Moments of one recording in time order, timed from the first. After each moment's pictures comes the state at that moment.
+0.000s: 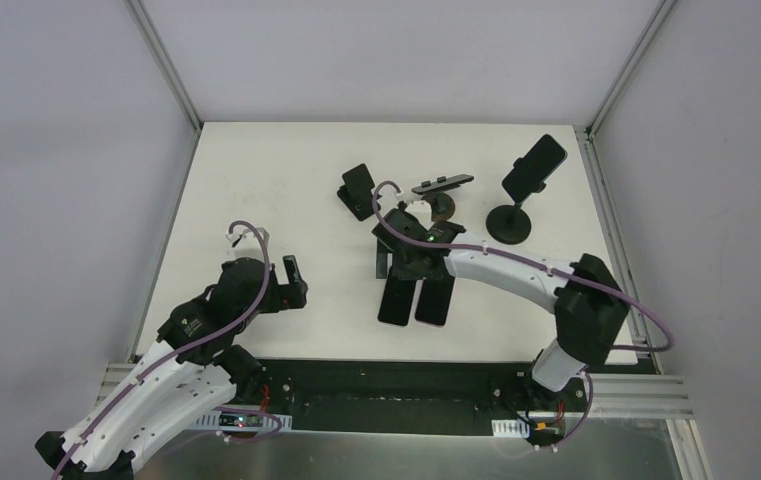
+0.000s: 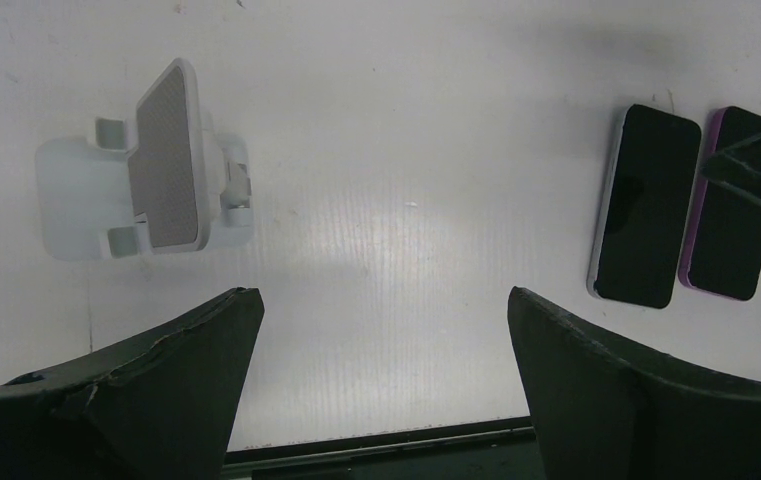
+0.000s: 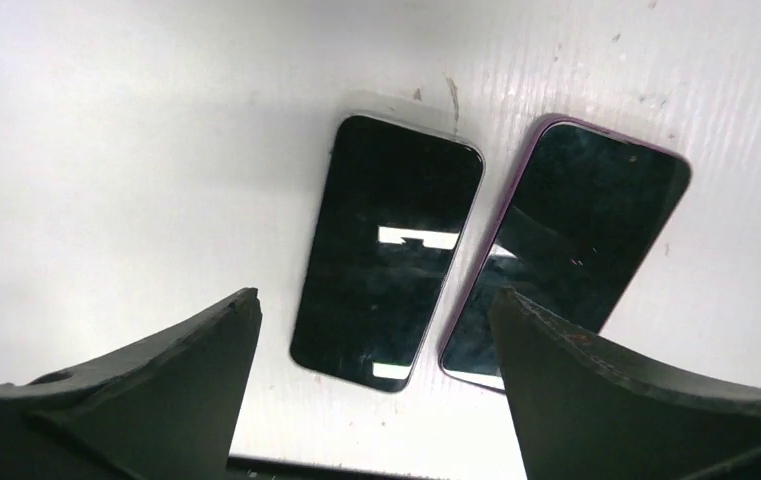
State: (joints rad) left arm -0.67 0.48 0.62 -0.82 -0.38 -0.59; right arm 0.98 1.69 1.24 -0.74 0.35 0.87
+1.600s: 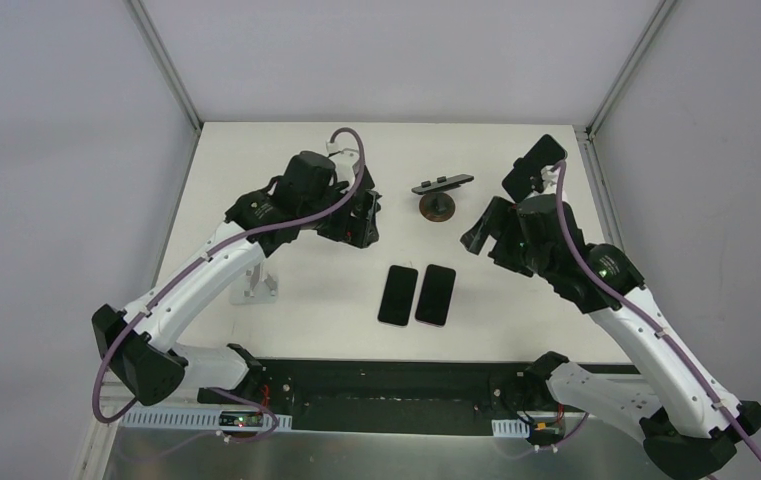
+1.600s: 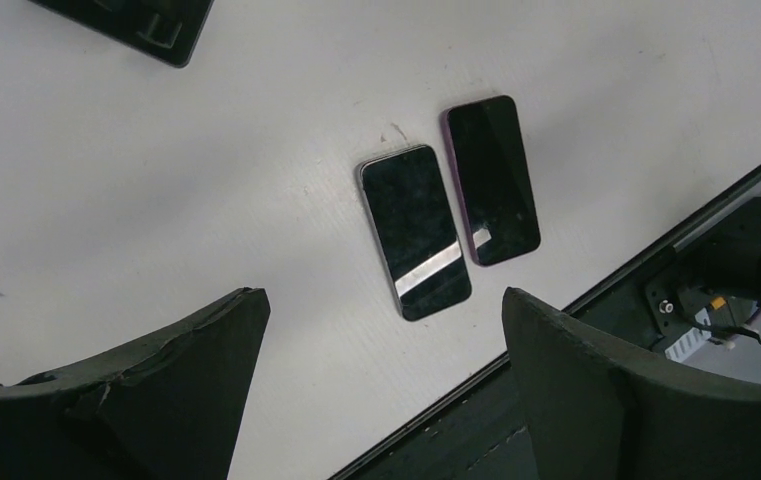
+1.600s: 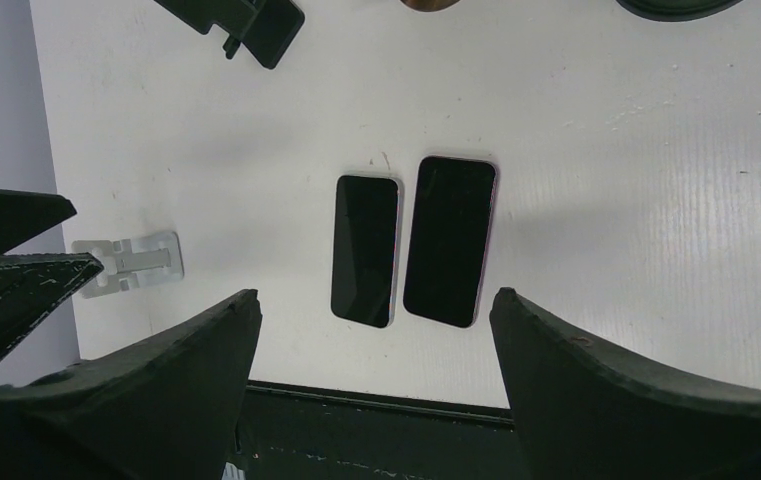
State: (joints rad) left arm -0.67 1.27 1.29 -0.73 0.08 -0.31; right arm 0.64 0.92 1.17 -0.95 0.23 0.84
